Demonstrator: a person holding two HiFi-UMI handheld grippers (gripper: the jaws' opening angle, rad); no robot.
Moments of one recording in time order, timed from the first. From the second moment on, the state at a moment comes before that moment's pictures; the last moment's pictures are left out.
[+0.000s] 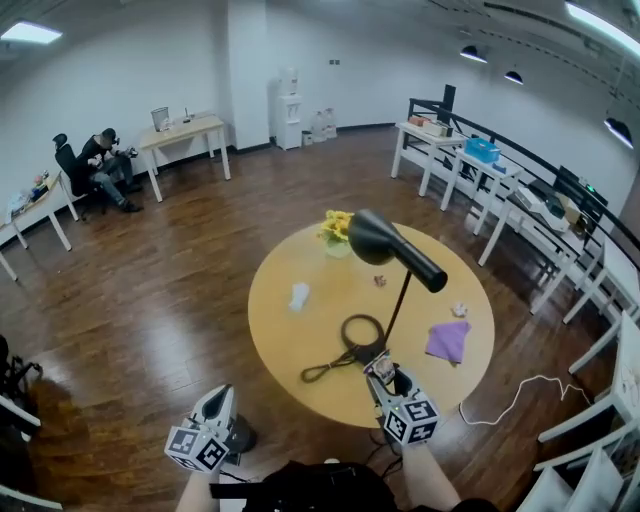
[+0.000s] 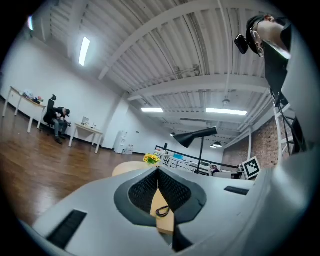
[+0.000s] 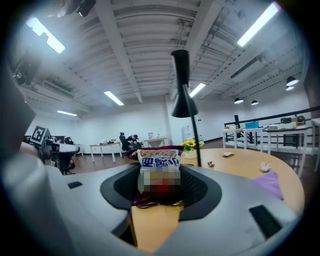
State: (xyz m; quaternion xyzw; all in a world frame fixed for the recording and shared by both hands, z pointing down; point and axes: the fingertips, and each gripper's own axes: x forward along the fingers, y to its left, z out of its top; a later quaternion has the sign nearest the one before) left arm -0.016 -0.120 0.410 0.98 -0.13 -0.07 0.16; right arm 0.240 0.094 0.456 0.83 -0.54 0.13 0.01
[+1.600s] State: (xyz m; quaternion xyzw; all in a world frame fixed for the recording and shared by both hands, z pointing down) left arm -0.418 -0.165 0.492 0.82 -0.53 -0.08 0.18; right arm -0.109 -0.192 0.566 0.50 -0.84 0.17 0.15
